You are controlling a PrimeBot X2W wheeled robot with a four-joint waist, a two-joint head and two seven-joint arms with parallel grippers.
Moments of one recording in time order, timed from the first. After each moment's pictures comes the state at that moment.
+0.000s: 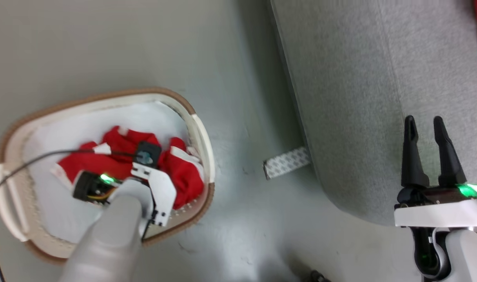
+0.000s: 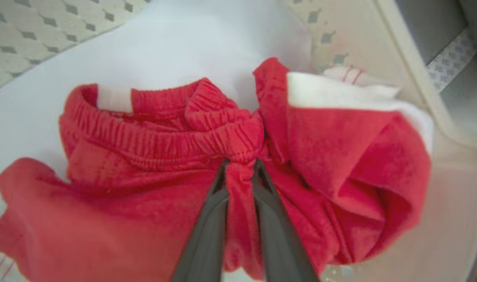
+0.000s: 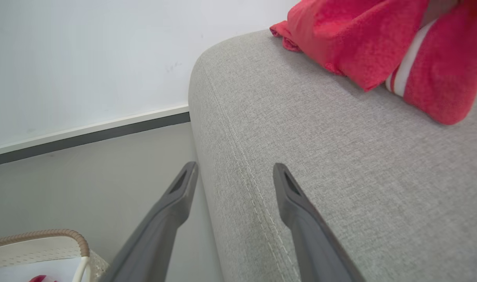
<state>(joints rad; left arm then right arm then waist) -0.84 0.13 -0.39 1.13 0.01 0.01 0.06 -0.34 -0.05 0.06 0.14 0.49 0.13 -0.26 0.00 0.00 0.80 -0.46</state>
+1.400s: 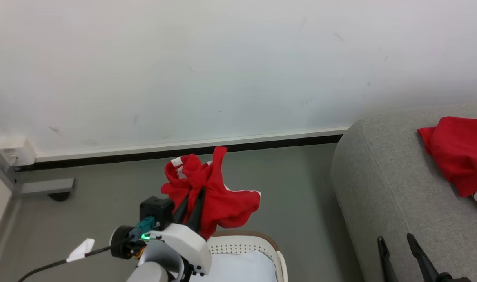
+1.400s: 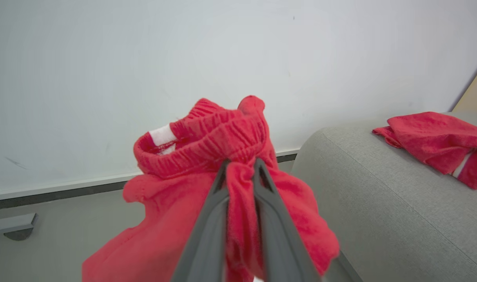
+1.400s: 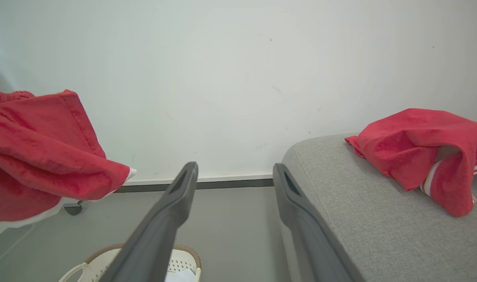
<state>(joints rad) -0.33 0.12 -0.42 0.35 -0.33 0.08 -0.08 0.06 -0.05 0.06 0.18 0.23 0.13 -0.26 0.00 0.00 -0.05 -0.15</state>
